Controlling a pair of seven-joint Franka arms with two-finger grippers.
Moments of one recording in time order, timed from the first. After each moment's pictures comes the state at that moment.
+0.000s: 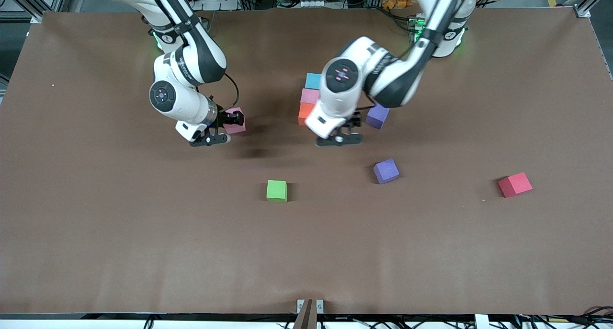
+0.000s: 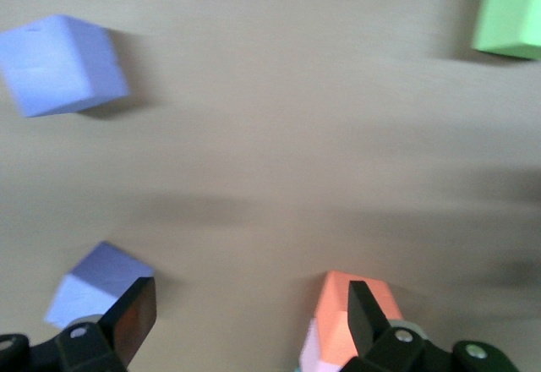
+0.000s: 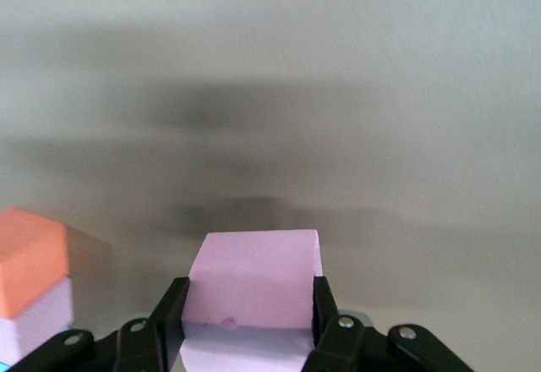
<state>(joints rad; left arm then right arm) -0.73 0.42 0.01 -1.71 -0.07 2.01 -0.76 0.46 0.19 0.01 -2.26 0.41 2.31 0.10</state>
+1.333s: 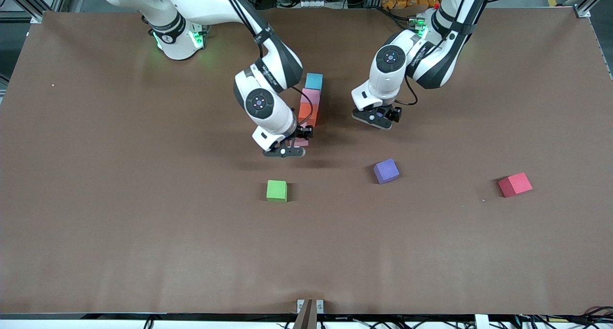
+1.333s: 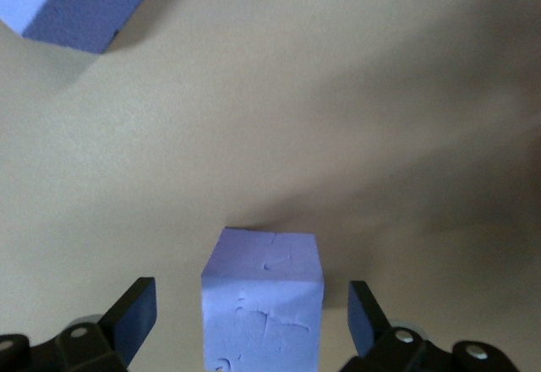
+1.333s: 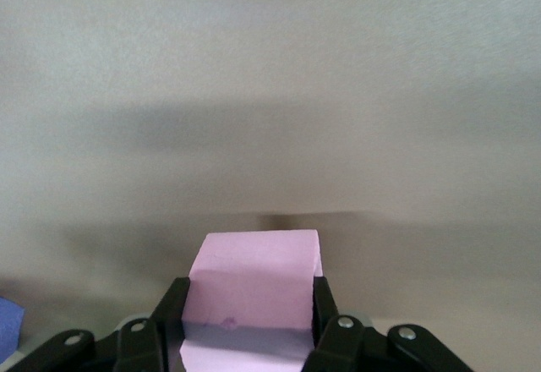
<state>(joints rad) -0.66 0.17 -0.04 -2.41 0.06 2.48 -0.30 0.85 0.59 -0.11 -1.73 0.43 2.29 0.50</state>
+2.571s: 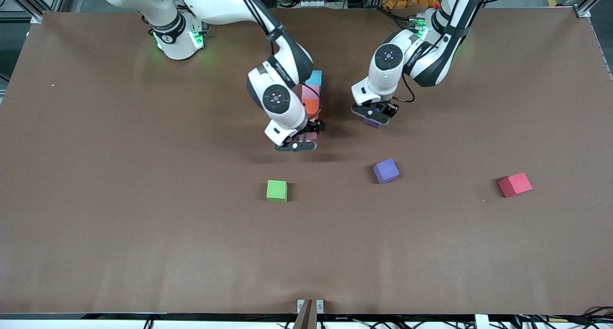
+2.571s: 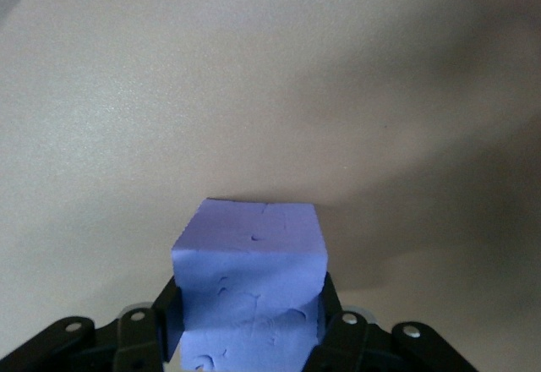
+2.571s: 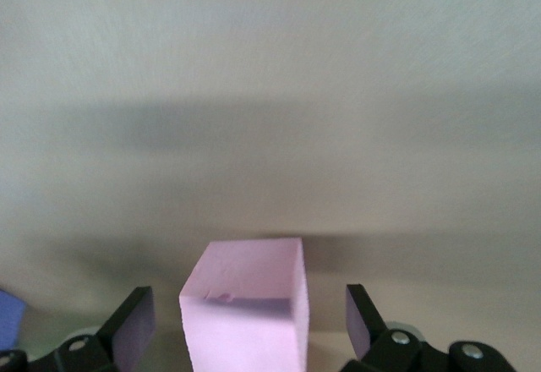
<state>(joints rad) -0.66 0.19 -0.06 -2.49 0.06 2.57 -0.29 0.88 0.58 -0.13 -1.73 0.43 2.28 0.50</state>
